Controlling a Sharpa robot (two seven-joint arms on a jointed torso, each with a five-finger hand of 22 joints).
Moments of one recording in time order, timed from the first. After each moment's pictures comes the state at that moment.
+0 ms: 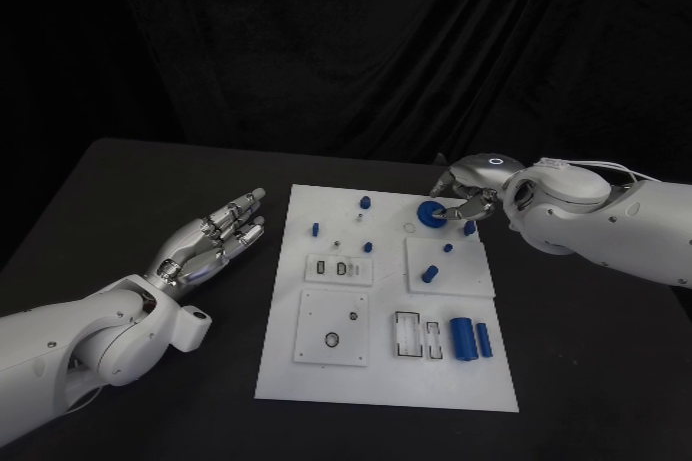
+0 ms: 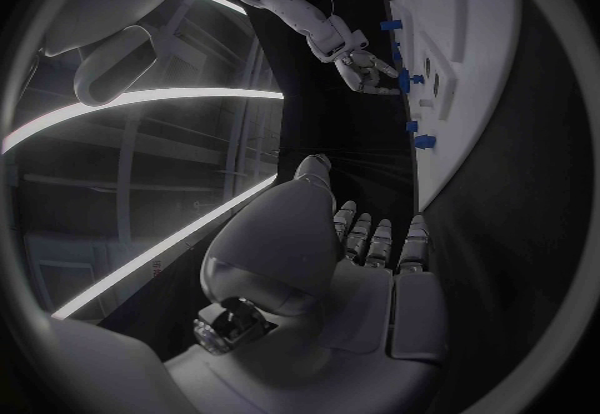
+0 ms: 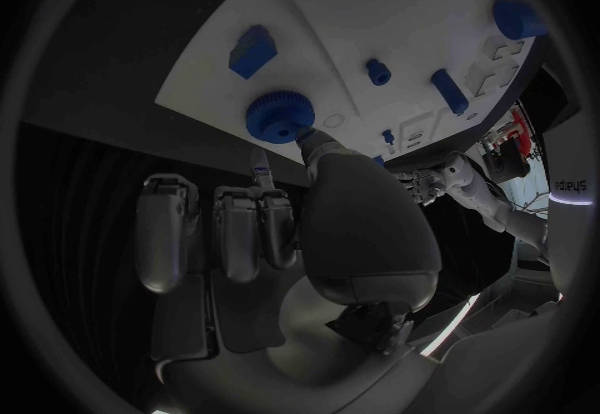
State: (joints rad) left arm 1.25 -0.99 -0.21 1.57 -0.33 -0.14 0.68; left_hand 1.49 0.21 -0.23 0.28 0.58 0.21 -0.01 0.03 0.03 0.03 0.02 0.08 0.02 0.00 0.03 0.00 0.00 0.16 0.00 0.16 0.01 0.00; right arm 1.49 -0.92 -0.25 1.40 -1.60 -0.26 -0.12; right_hand 1.23 -0.14 0.18 0.29 0.28 0.86 0.05 0.07 0.14 1.46 -0.03 1.57 1.31 1.47 -0.08 1.57 1.31 0.05 1.46 0.03 1.45 1.31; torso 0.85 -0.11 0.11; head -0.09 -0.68
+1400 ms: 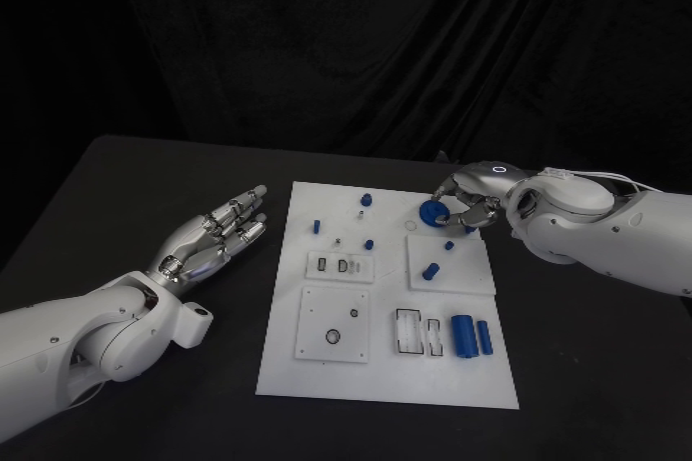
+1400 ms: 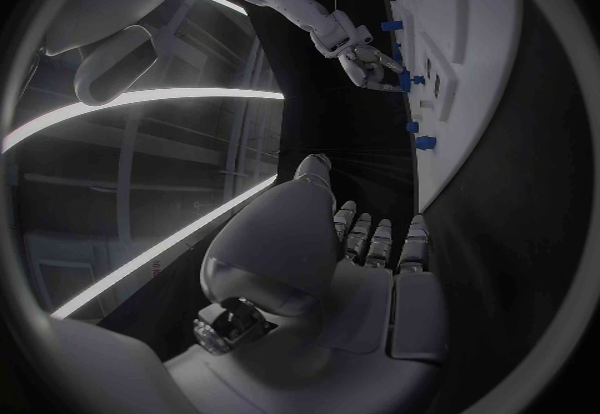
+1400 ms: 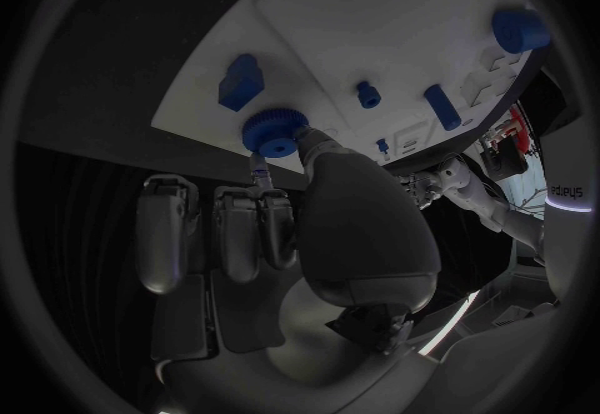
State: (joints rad) left arm 1.25 -0.99 -0.21 1.57 -0.33 -0.14 0.68; left_hand 1.49 0.21 -0.22 0.28 0.59 0.21 -0.01 0.03 0.03 0.03 0.02 0.08 0.02 0.00 0.03 0.00 0.00 0.16 0.00 0.16 0.01 0.00; right arm 1.45 -0.93 -0.25 1.41 -1.61 -0.29 -0.12; right_hand 1.28 -0.15 0.19 0.28 0.28 0.87 0.06 0.08 0.15 1.46 -0.03 1.57 1.31 1.47 -0.08 1.57 1.31 0.05 1.46 0.03 1.46 1.31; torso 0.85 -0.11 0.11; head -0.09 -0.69
